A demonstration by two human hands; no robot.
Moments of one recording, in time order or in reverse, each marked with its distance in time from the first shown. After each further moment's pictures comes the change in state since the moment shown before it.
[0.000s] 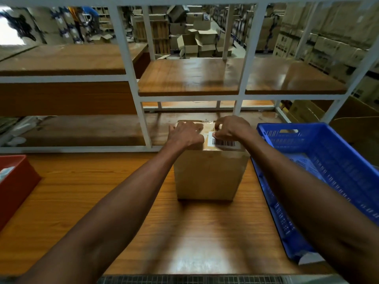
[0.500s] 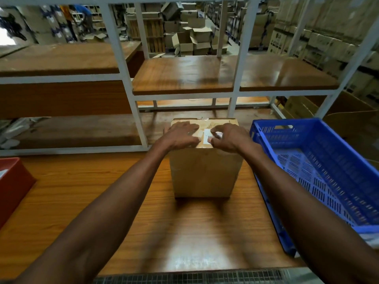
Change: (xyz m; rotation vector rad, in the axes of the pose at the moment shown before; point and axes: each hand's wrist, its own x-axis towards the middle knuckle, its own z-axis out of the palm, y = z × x) left_hand 0.003 -0.024 0.012 -0.123 -0.126 0.117; right_hand -0.033 0.012 0.031 0.186 0.072 0.029
